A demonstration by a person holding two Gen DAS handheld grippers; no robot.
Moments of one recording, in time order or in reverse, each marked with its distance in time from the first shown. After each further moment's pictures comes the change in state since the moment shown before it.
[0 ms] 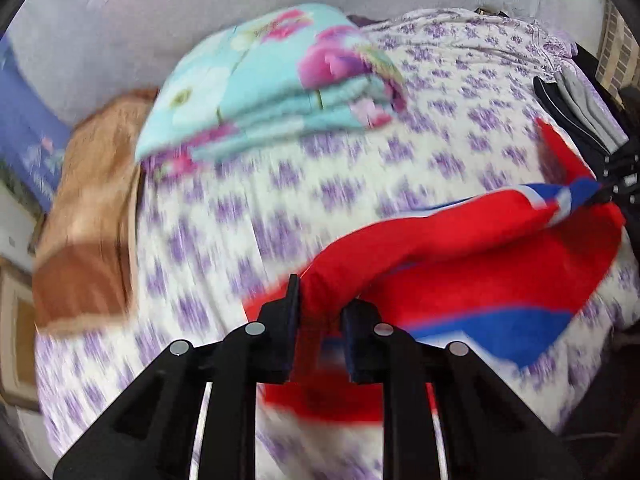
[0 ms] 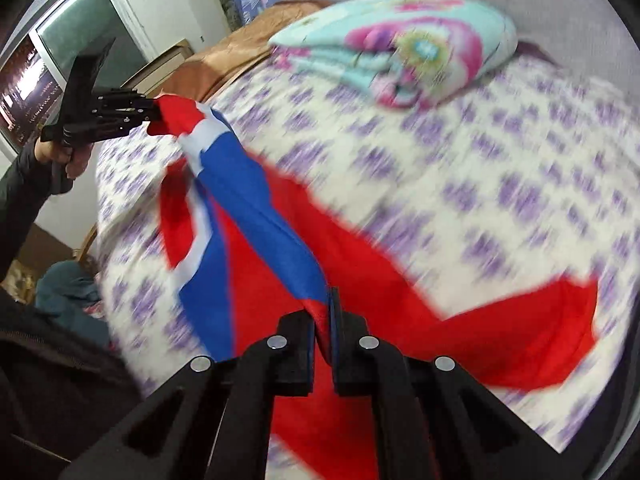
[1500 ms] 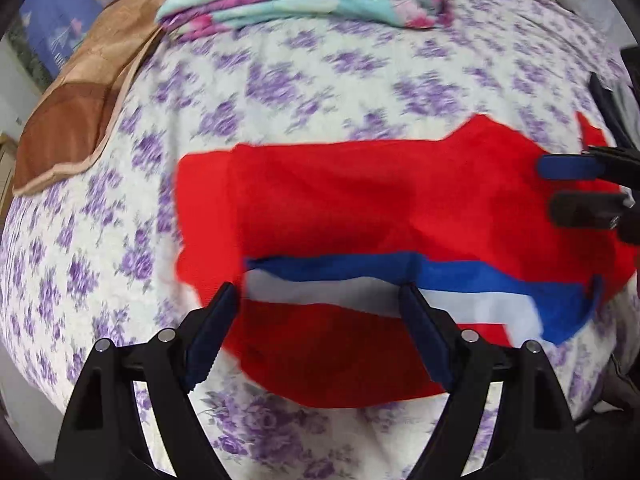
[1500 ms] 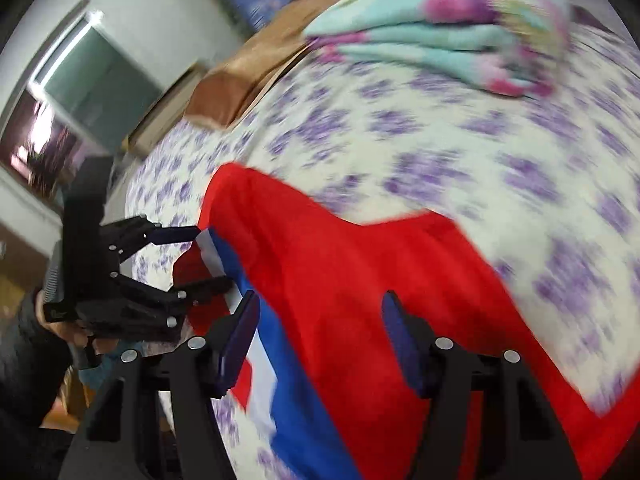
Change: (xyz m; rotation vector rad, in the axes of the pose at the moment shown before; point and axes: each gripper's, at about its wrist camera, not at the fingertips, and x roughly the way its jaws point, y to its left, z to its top) left arm 0.060 -0.024 -0.073 -0.266 0.221 0.056; right arm 0.103 0.075 0.082 0.094 -0.007 0.195
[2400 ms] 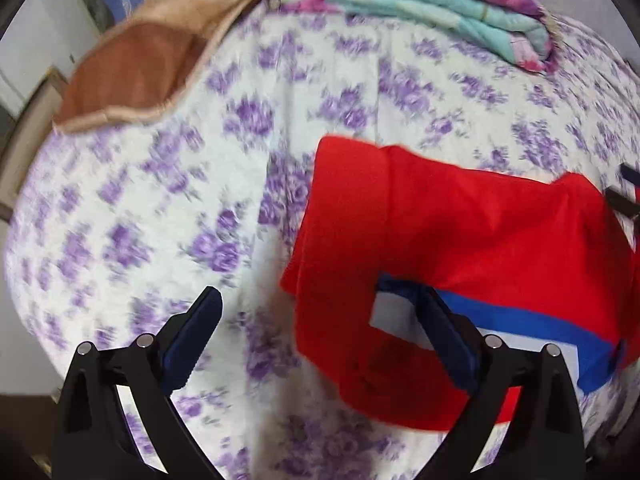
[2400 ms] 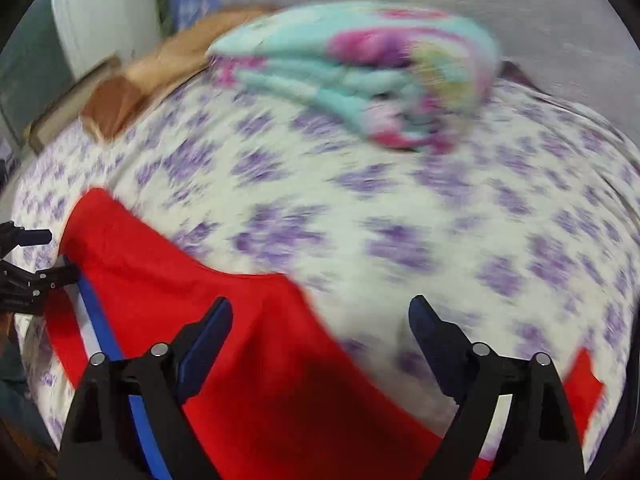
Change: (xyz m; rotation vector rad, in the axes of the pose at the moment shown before) left arm 0.007 0.064 0.006 -0.199 -0.001 0.114; right arm -0.028 -0.043 0.013 -0.010 -0.117 -0.496
